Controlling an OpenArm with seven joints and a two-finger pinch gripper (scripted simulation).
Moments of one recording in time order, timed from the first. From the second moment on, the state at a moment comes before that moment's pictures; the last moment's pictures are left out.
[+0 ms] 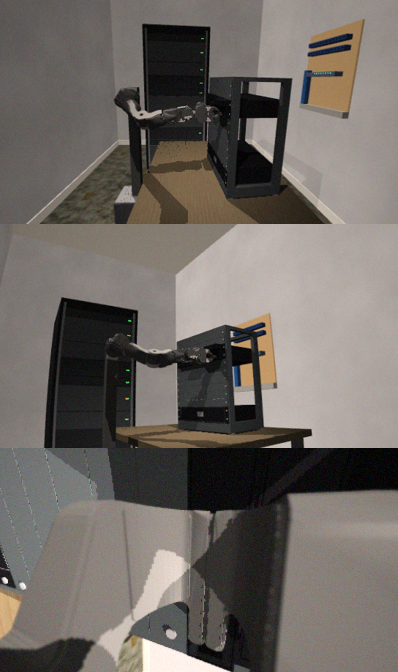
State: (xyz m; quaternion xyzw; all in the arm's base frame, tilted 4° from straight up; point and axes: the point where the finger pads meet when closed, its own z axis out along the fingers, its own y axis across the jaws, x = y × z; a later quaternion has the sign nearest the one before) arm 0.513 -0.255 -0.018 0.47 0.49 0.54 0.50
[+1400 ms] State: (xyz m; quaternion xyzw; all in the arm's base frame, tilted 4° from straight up) arm 0.518 -0.251 -0.019 0.47 0.49 0.54 0.50
